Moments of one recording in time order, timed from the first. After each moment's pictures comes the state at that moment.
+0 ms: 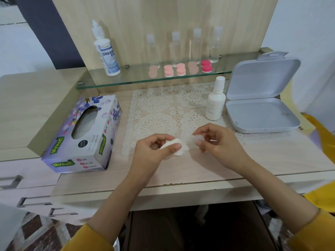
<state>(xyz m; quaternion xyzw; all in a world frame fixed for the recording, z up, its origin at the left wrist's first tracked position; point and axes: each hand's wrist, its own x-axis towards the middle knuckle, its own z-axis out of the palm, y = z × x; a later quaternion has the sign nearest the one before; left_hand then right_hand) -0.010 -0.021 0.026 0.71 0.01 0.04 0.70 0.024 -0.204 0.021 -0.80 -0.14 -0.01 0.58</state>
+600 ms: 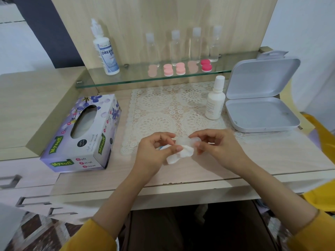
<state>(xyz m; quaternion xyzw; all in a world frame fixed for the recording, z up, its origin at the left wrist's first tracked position) -0.003 -0.024 0.019 0.75 -0.01 0.04 0.66 0.020 -0.203 0.020 -0.77 -0.17 0.01 0.61</state>
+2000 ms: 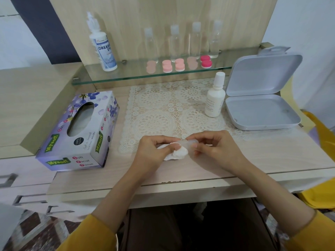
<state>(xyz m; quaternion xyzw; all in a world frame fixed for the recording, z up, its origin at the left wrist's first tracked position) -0.001 -0.024 0.019 0.78 0.01 0.00 0.62 0.018 -0.202 0.014 -0.79 -0.17 0.01 0.59</state>
